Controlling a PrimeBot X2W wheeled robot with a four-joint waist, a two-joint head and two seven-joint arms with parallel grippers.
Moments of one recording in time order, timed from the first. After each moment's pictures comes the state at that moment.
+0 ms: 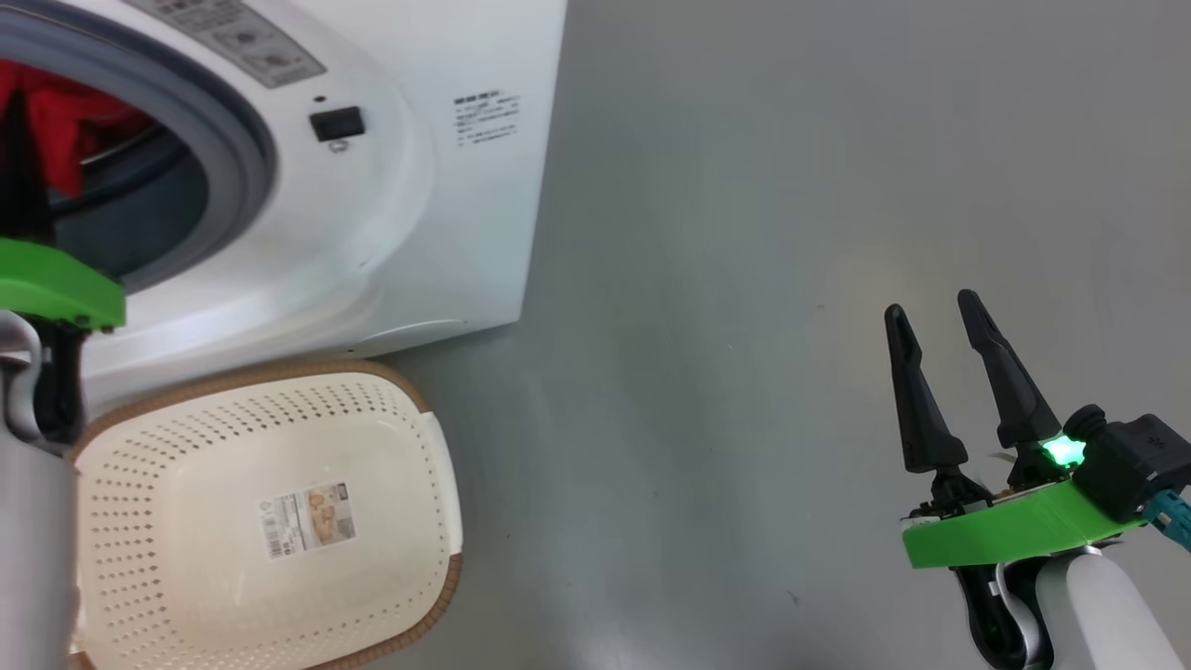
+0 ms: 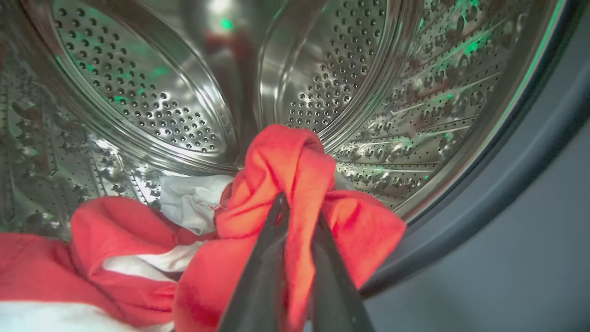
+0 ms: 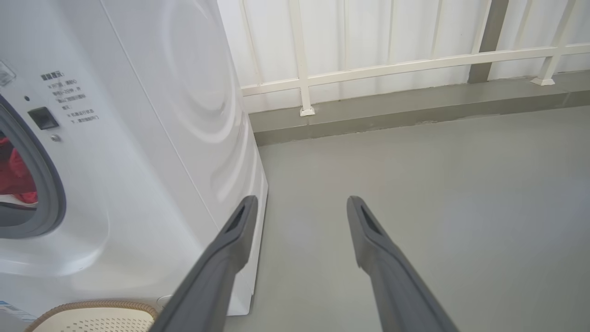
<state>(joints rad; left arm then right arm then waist) -0.89 0.32 0.00 0.80 -0.42 -0.13 -0.26 -0.16 -0.05 0.04 0.07 0.38 0.13 -0.26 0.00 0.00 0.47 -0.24</state>
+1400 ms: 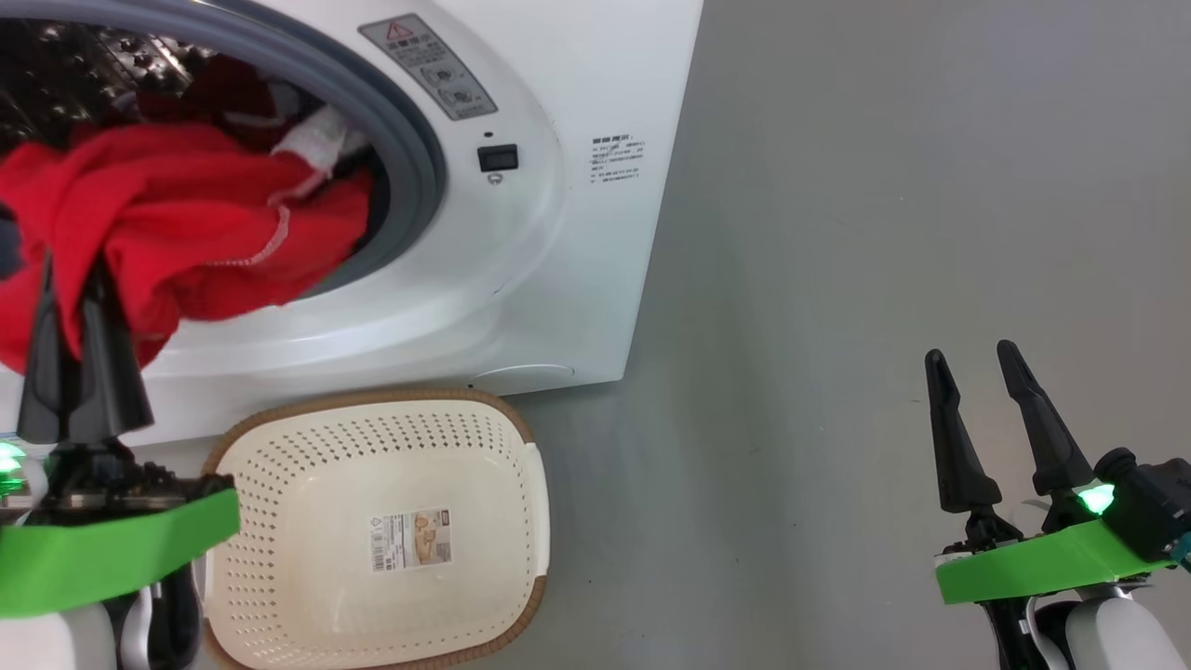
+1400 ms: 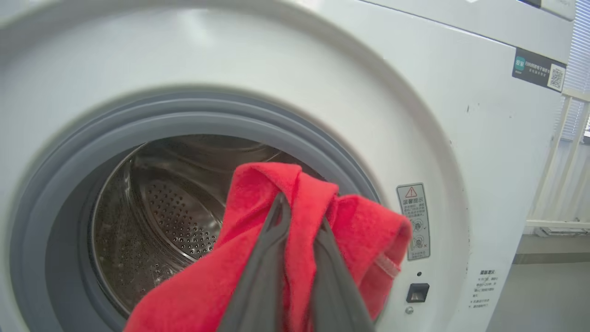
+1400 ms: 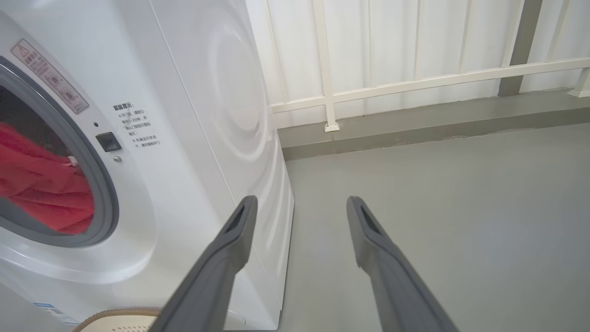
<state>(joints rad) -0.31 0.05 0.19 -0.10 -0.25 -0.13 -0.26 -0.08 -0.06 -0.02 0.07 0.37 0.13 -0.26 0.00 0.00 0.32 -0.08</state>
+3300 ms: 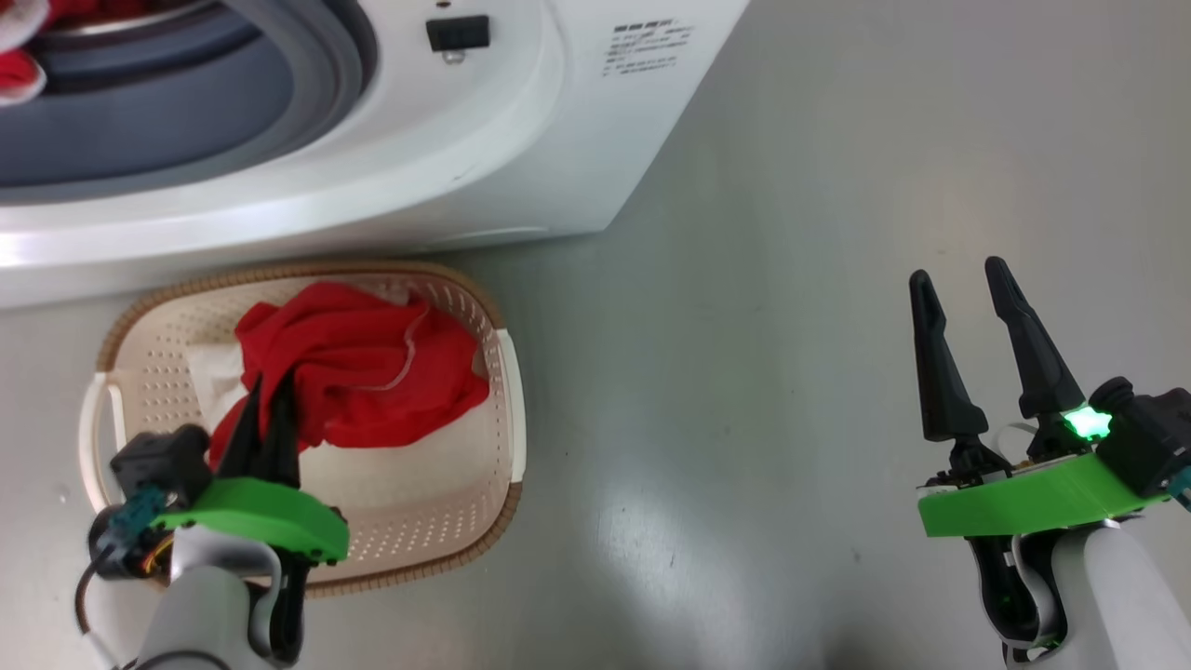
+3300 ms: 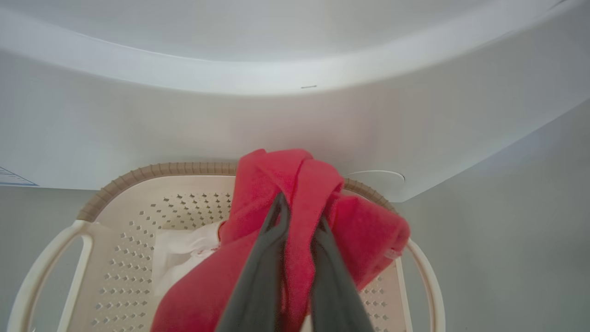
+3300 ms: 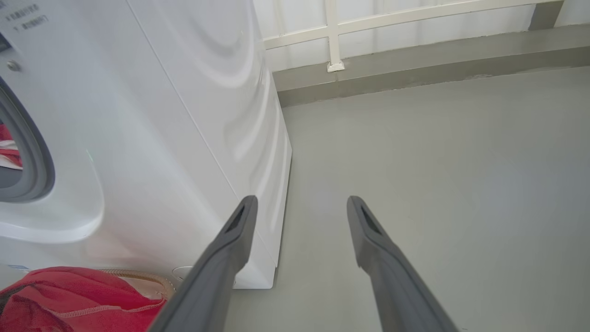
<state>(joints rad) -0.44 0.03 0.09 0.61 -0.24 -0.13 -0.26 -0.20 -0.06 0.01 0.07 0.37 0.13 -0.26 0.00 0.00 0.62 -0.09</state>
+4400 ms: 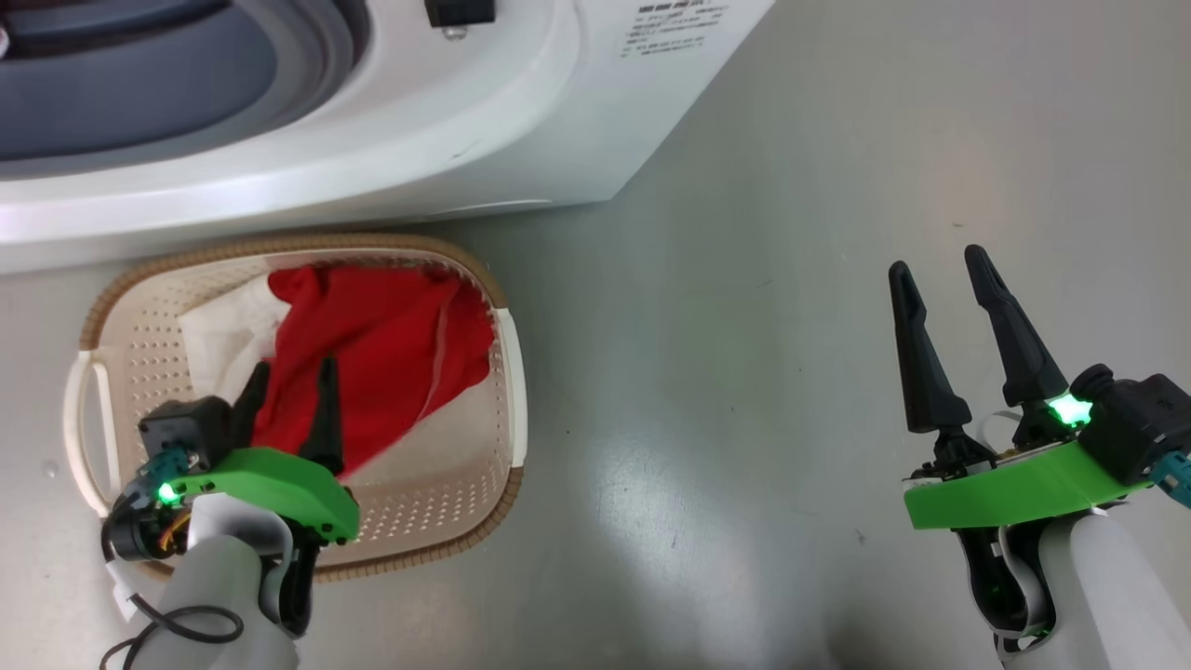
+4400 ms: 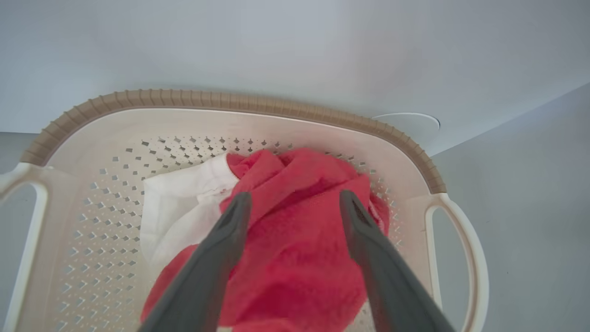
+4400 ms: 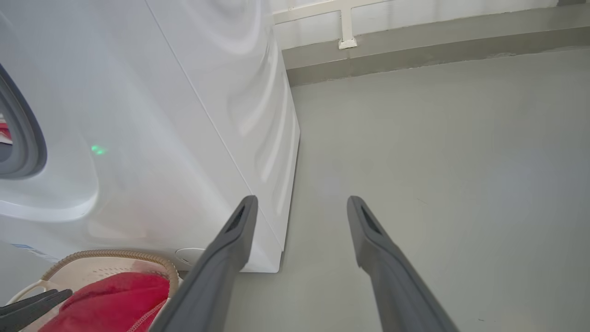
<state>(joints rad) -0.58 0.05 0.03 0.86 -0.27 -0.13 -0.26 -0.24 -0.07 0.04 0.08 0.37 0.13 -0.26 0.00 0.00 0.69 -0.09</state>
